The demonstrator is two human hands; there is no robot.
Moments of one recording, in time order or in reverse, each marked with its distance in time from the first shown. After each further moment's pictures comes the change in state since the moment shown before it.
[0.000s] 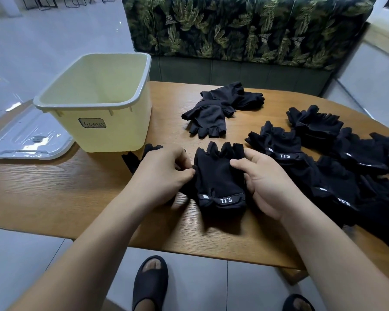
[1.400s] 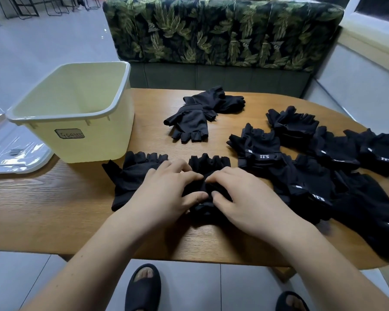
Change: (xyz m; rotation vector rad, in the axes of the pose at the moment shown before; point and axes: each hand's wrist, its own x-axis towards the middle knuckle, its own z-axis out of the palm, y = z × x) left_hand -0.005 0.017 0.030 0.387 -0.208 0.306; right_hand -0.041 -0.006 -0.011 -1.378 -0.037 -0.403
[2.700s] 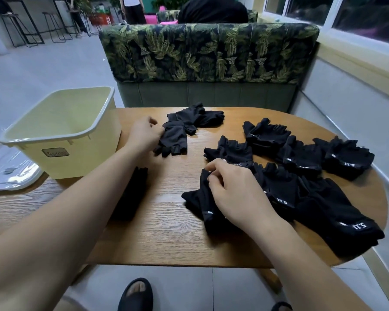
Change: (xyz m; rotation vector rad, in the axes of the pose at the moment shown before) left_hand 0.152 -0.035 -0.041 -0.414 0.378 -0.439; right_hand -0.011 0.026 -0.028 0.231 0.289 0.172
